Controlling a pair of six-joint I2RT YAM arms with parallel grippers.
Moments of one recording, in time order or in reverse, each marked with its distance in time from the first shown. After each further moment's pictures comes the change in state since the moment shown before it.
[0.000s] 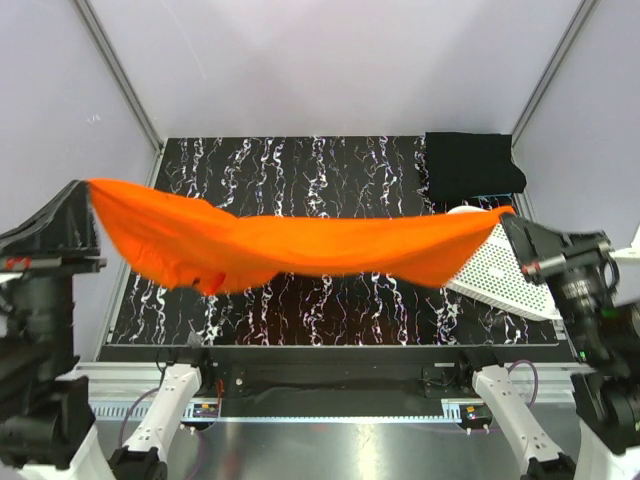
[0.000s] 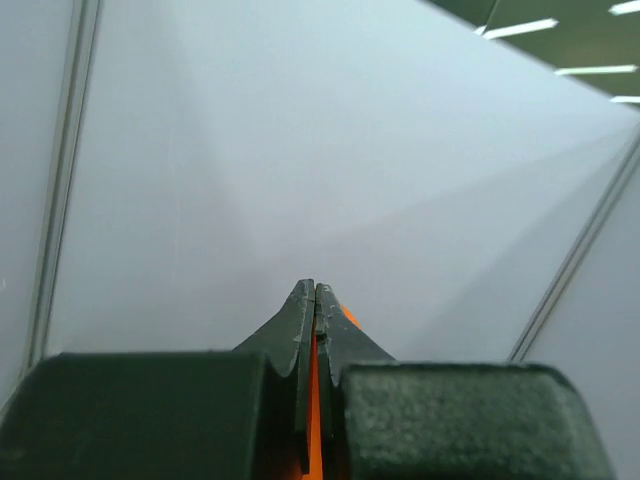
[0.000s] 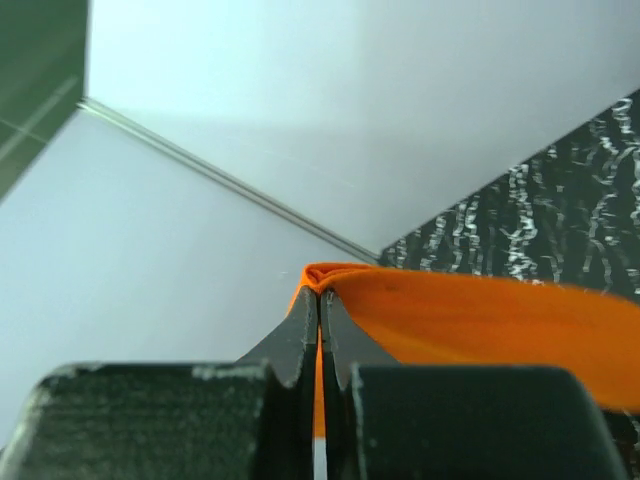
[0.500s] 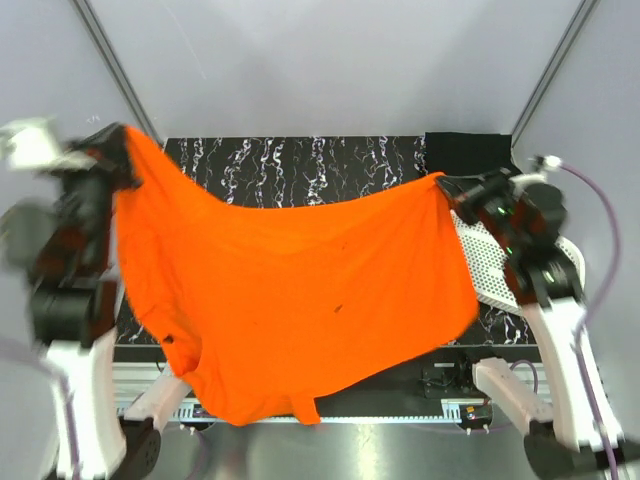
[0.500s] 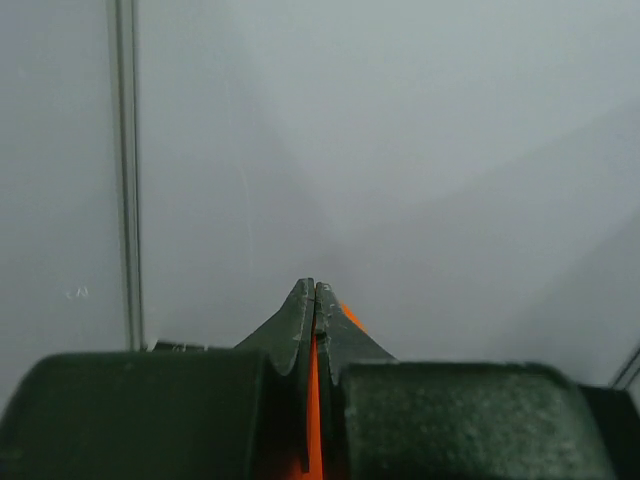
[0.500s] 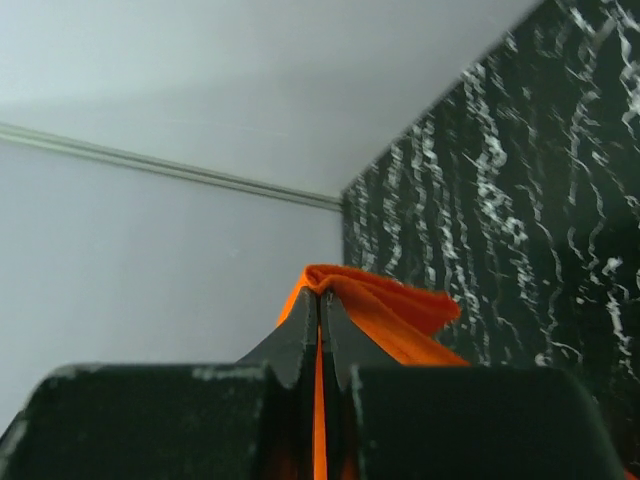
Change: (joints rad) left arm -0.018 0.196 0.007 0.086 -0.058 0.209; right arm 0.001 0.211 -0.261 0.252 -0.081 0.122
